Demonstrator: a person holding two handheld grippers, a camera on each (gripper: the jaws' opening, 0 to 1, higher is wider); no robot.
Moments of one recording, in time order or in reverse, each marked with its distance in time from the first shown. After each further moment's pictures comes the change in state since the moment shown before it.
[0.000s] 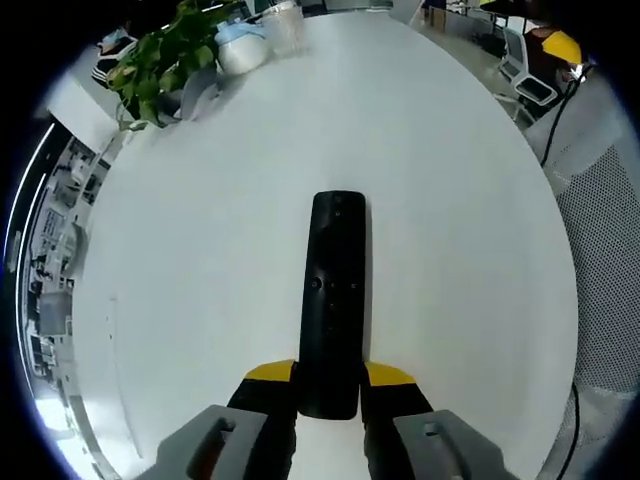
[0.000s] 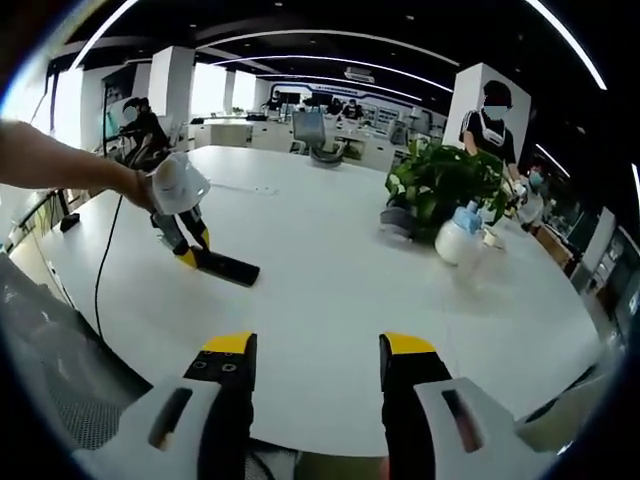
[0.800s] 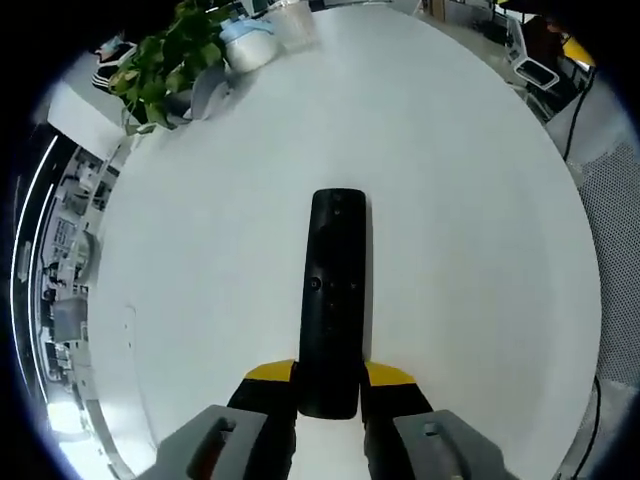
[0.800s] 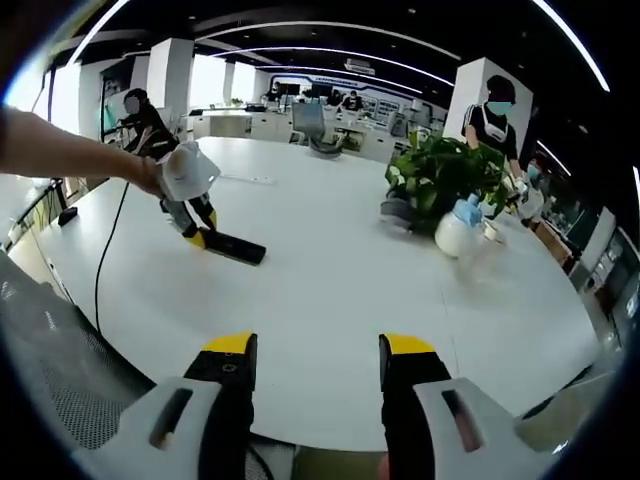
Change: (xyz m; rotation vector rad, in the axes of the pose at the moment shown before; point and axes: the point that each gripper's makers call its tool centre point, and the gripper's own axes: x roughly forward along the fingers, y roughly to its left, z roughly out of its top) left arm 0.005 0.032 0.003 0.029 0.024 0.082; right arm 0.002 0.000 -0.006 -0.007 0.038 -0.001
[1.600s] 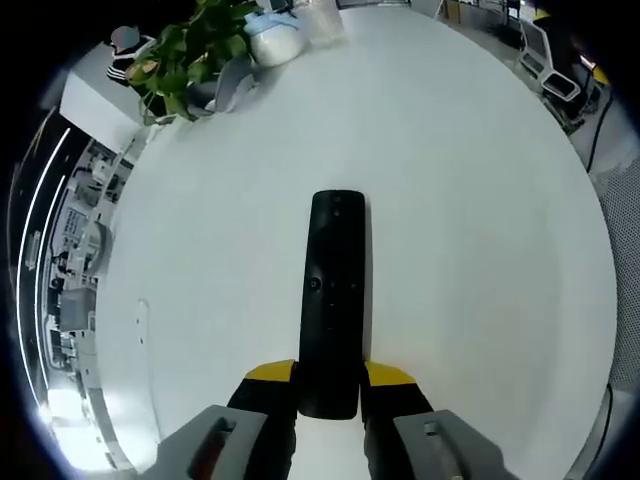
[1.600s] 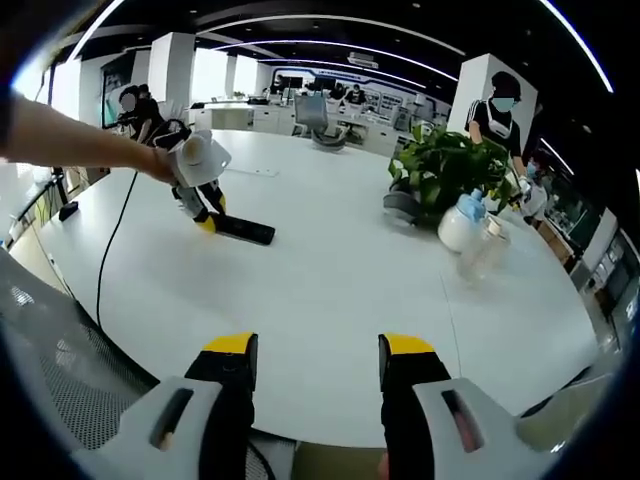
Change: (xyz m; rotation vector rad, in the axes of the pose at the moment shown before) left arm 0.008 0.030 -0.001 -0.050 -0.002 0.039; right arm 0.004 0.002 -0.005 -0.007 0.033 0.008
